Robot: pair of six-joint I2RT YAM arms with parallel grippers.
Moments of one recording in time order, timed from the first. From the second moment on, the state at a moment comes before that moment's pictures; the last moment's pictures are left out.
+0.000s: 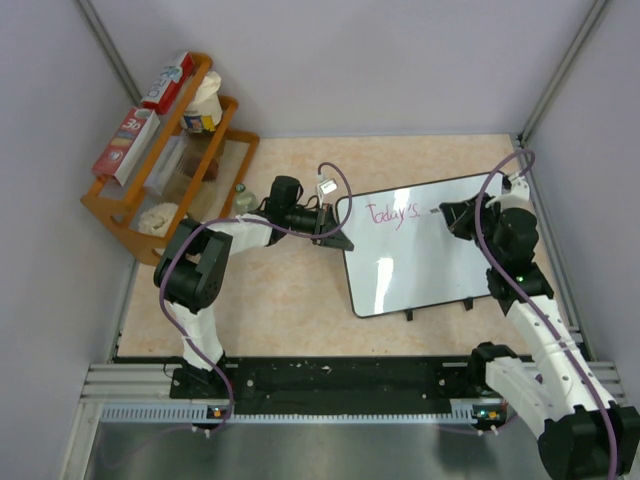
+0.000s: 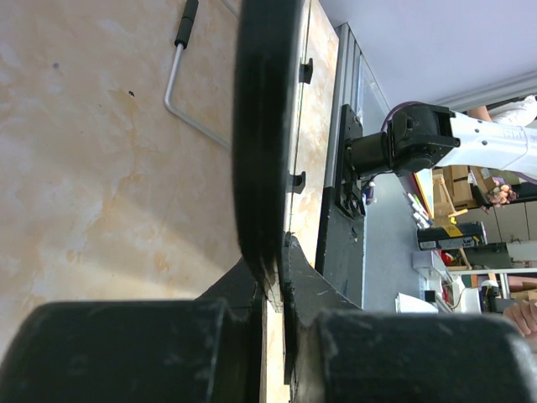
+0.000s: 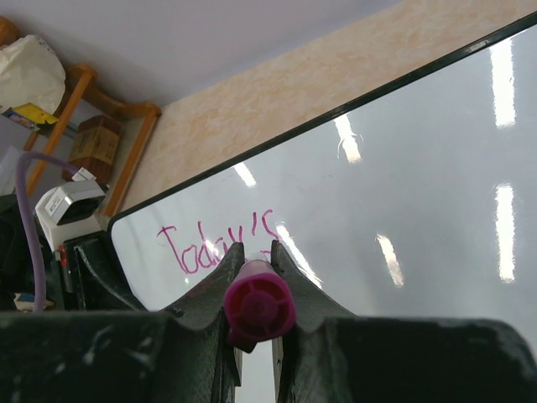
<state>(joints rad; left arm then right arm) -0.44 1.89 1.10 0.22 1.15 -0.43 0.12 0.82 0.65 0.01 -0.12 0.56</state>
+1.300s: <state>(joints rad) -0.44 1.89 1.10 0.21 1.15 -0.42 0.12 0.88 0.72 -0.01 -0.09 0.51</state>
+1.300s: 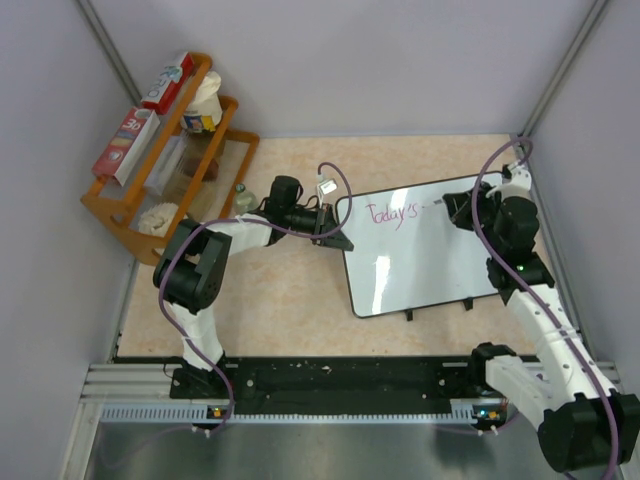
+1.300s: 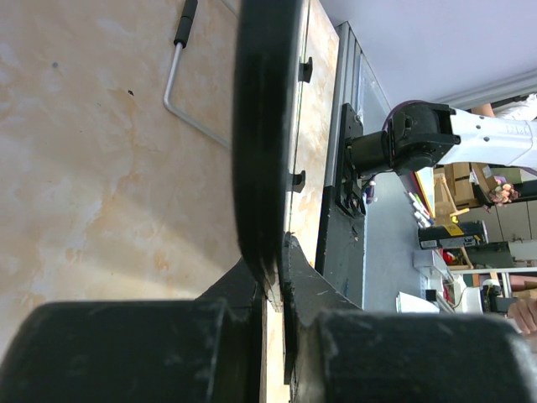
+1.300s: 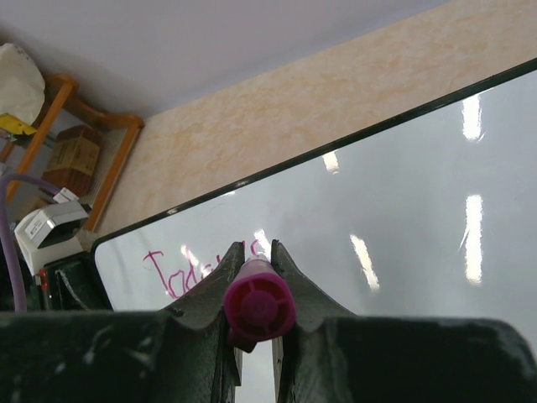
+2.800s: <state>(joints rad) -0.44 1.88 1.09 0.20 1.14 -0.42 0.12 1.03 0.80 0.04 0.07 0.47</state>
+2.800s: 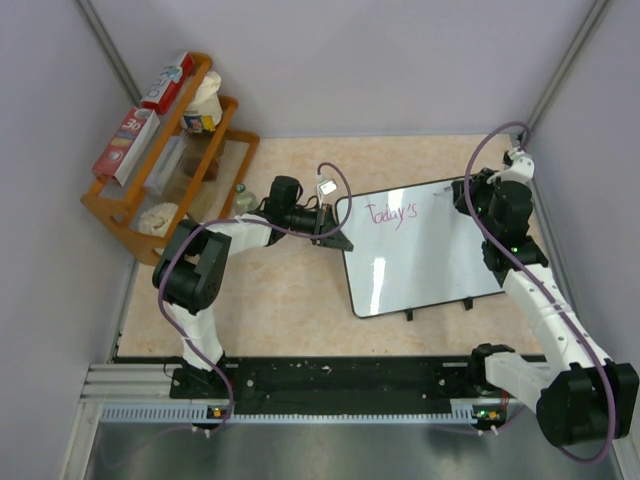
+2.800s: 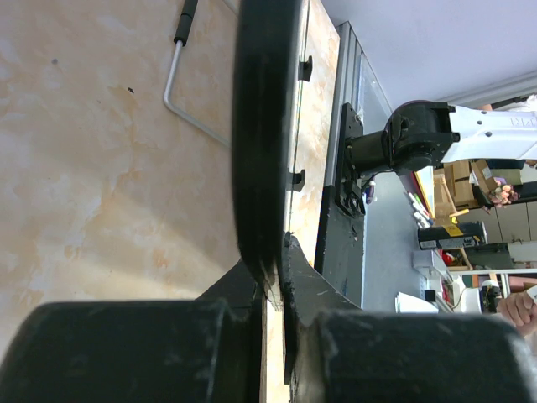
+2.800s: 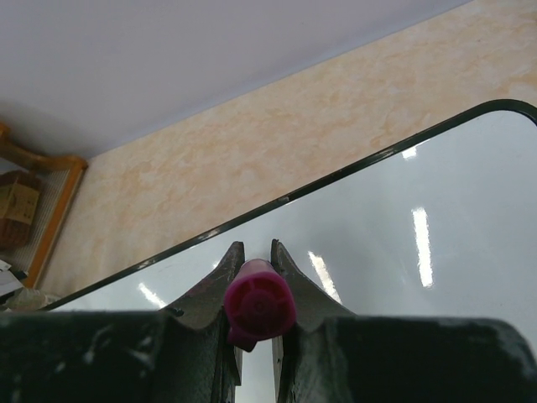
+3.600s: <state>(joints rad) -0.44 1.88 1.09 0.20 1.14 -0.42 0.12 0.94 0.73 -0.01 0.02 0.46</state>
